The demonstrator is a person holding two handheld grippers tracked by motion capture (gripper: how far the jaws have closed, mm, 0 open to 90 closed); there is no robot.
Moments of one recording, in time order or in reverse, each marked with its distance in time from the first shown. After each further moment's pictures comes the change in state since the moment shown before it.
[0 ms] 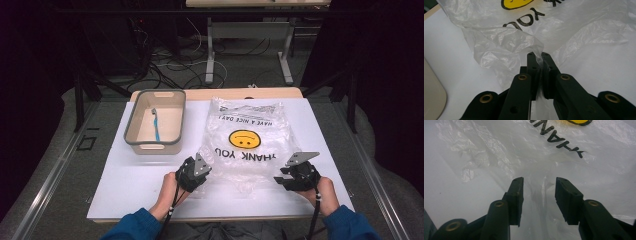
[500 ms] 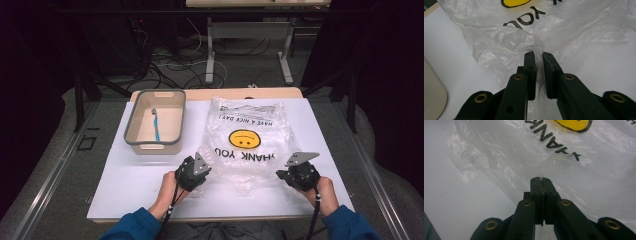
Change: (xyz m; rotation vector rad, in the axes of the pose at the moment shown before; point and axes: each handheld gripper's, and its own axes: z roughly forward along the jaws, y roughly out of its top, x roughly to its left) left arm 0.002 -0.001 0.002 0.014 -0.011 0.013; right arm 0.003 0.002 -0.002 -0.033 -0.023 -0.025
